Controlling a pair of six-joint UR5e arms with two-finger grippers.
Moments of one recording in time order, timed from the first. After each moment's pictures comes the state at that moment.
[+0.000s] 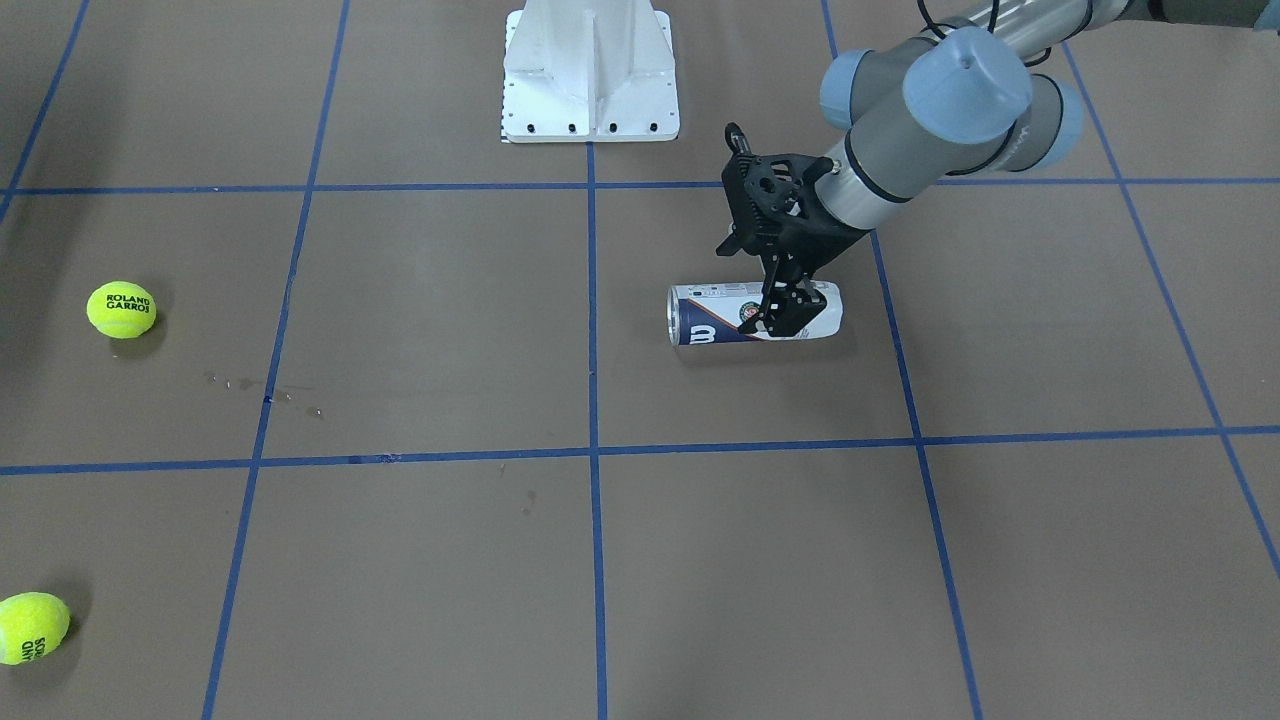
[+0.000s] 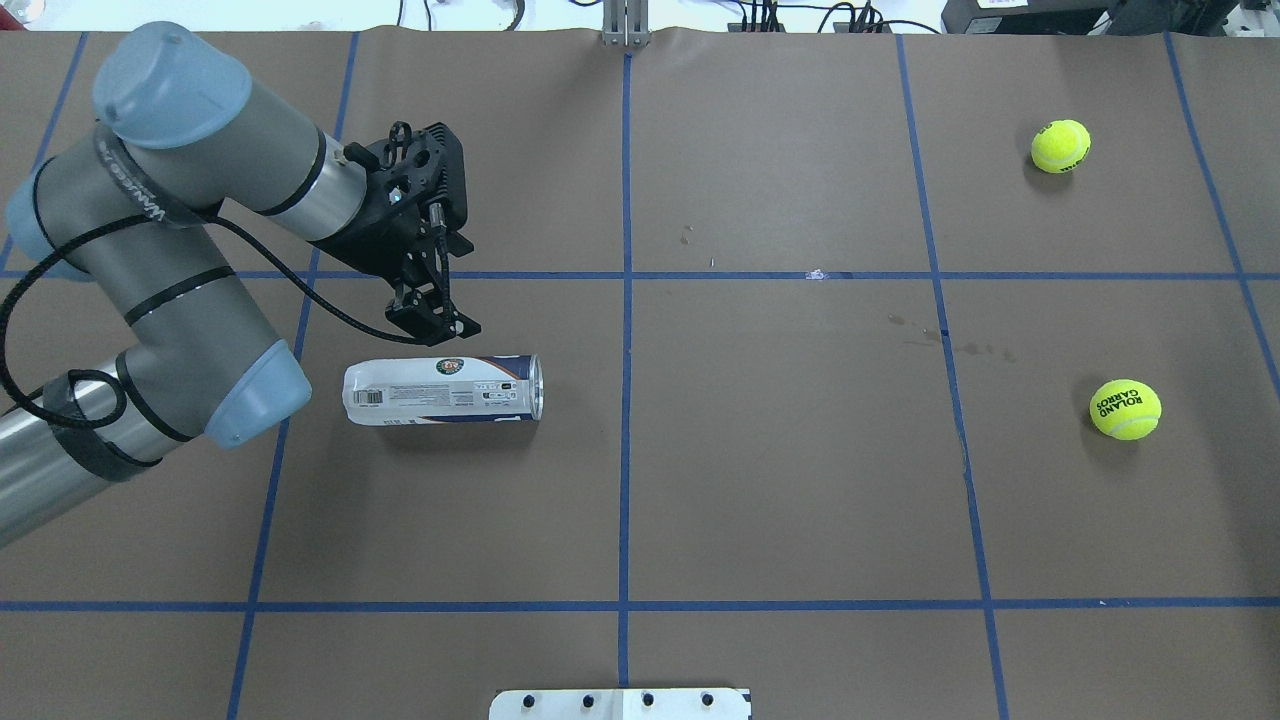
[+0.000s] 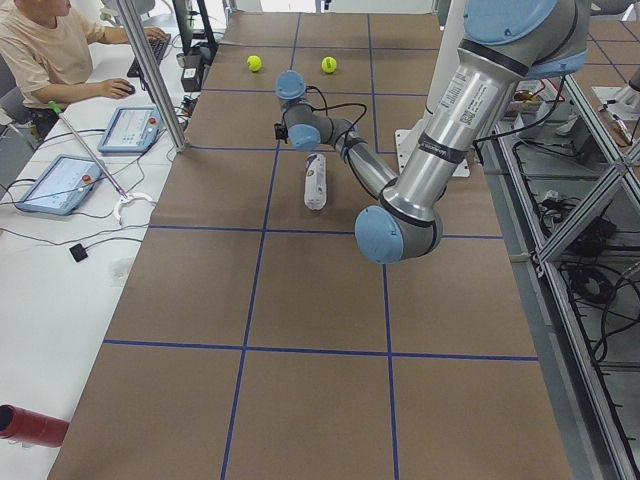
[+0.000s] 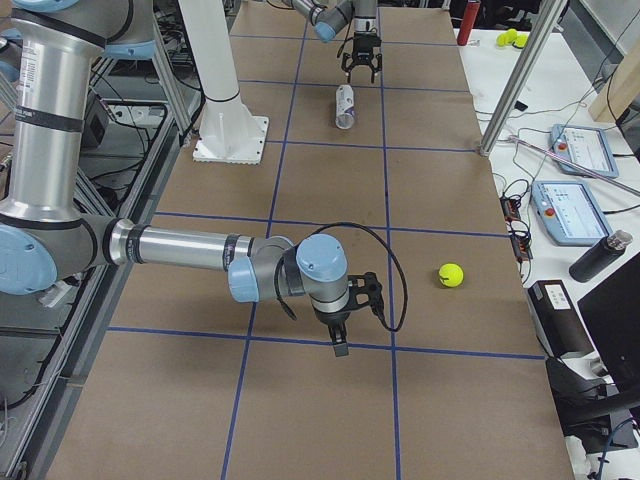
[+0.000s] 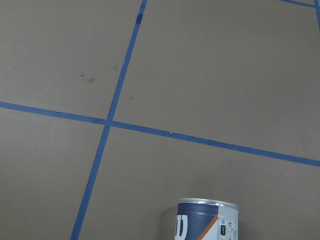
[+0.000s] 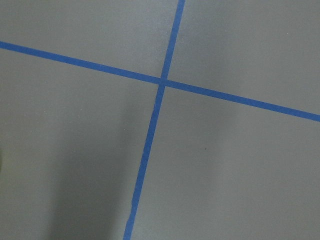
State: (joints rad) left arm -0.77 -2.12 -1.71 -1.96 -2.25 0.18; right arm 1.56 -1.78 1.72 -1.31 2.30 -0.07
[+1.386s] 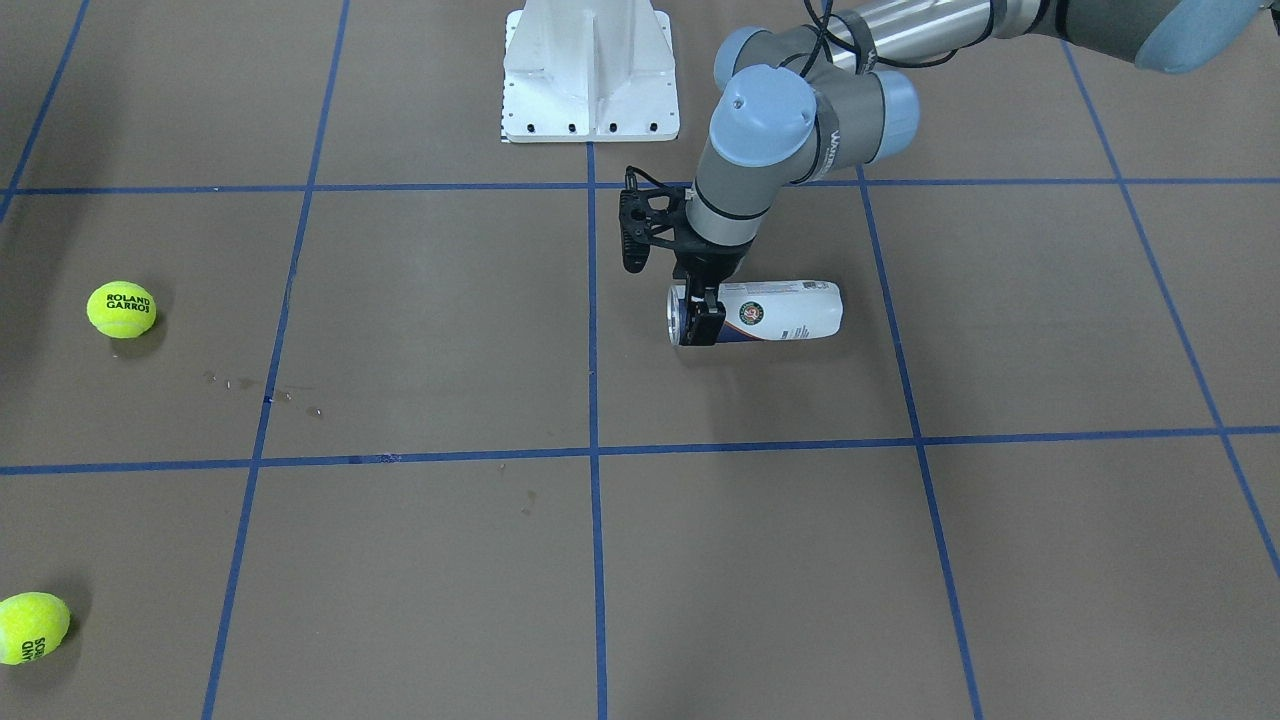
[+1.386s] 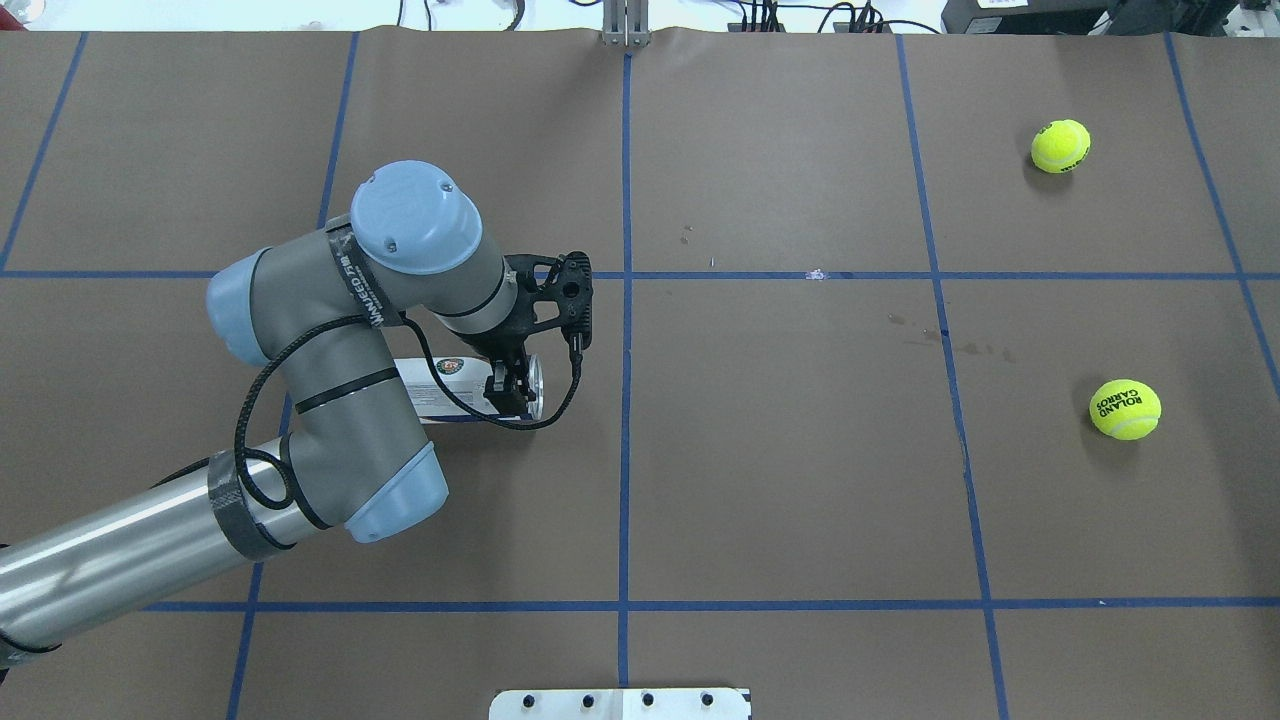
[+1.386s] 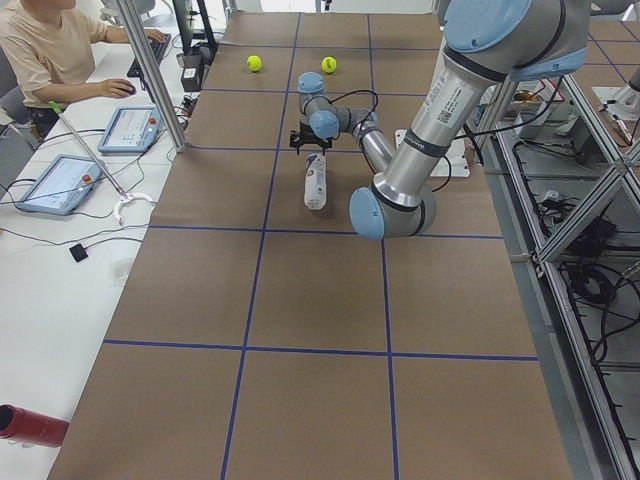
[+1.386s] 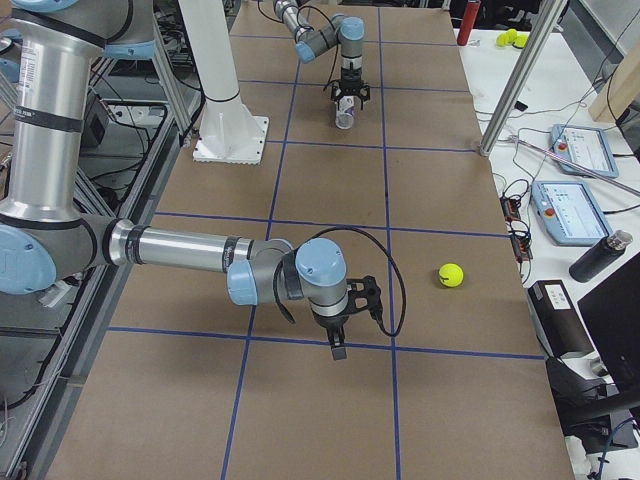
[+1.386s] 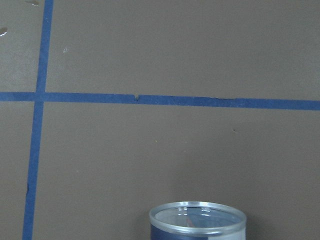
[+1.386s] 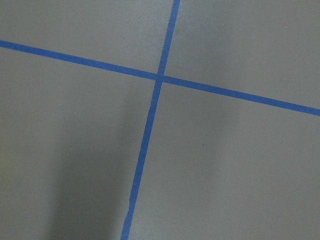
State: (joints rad) left arm -0.58 -2.25 -1.59 -1.71 -1.98 0.36; right arm 1.57 -1.78 1.71 -1.31 2.30 -0.07
